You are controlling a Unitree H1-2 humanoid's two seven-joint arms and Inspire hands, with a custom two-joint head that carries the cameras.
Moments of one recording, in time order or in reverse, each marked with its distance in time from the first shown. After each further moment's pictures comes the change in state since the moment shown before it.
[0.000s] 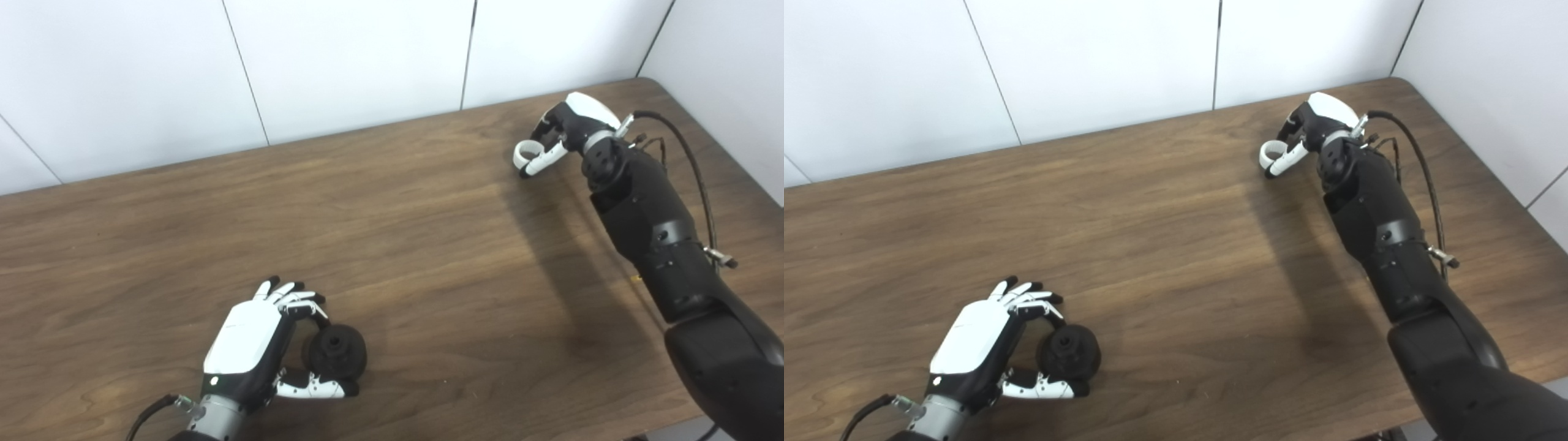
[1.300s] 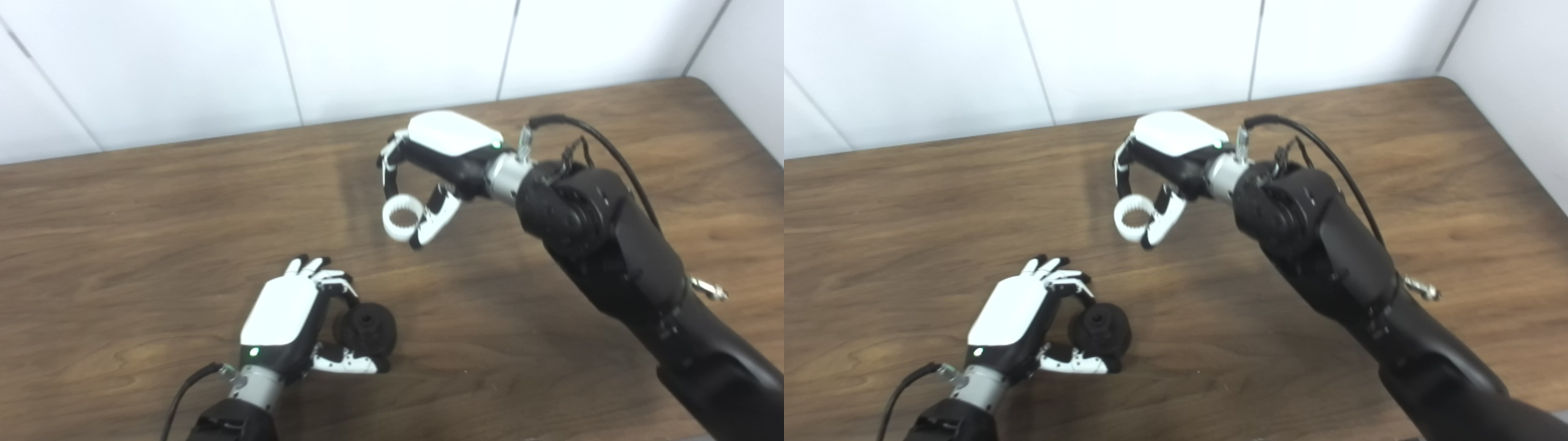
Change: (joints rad) left arm 0.000 -0.079 -0.056 -0.028 0.132 0.097 -0.037; right arm 0.031 0.107 0.353 -0.799 -0.065 -0.002 0.524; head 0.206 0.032
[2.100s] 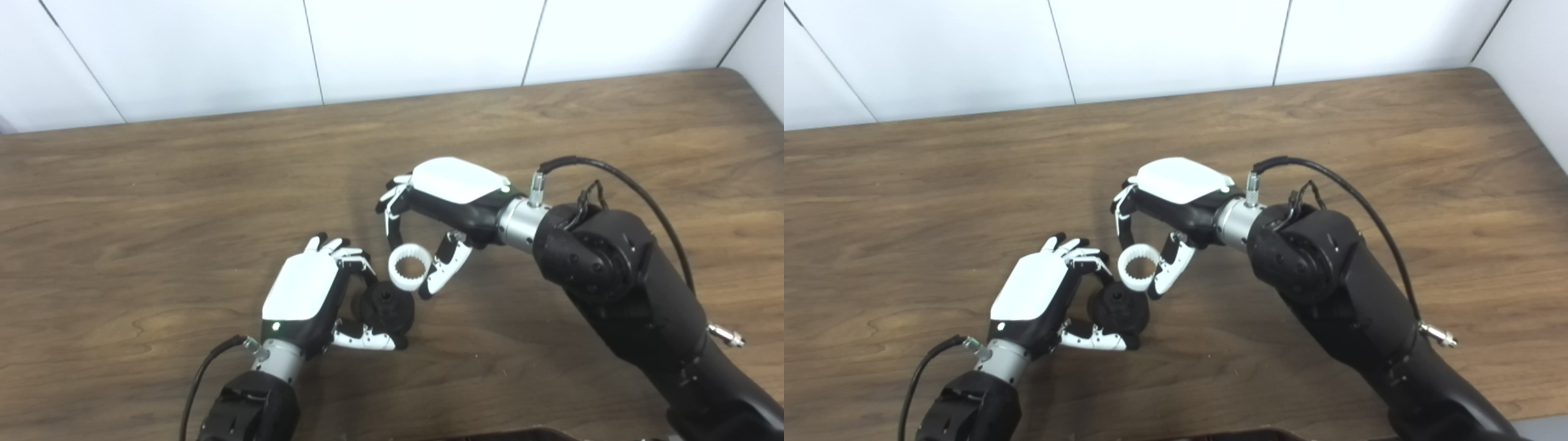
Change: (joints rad) left arm 0.000 -0.024 -0.023 0.001 0.025 0.022 0.012; right arm 0.123 0.051 0.026 -0.090 -0.003 -0.057 0.072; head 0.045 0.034
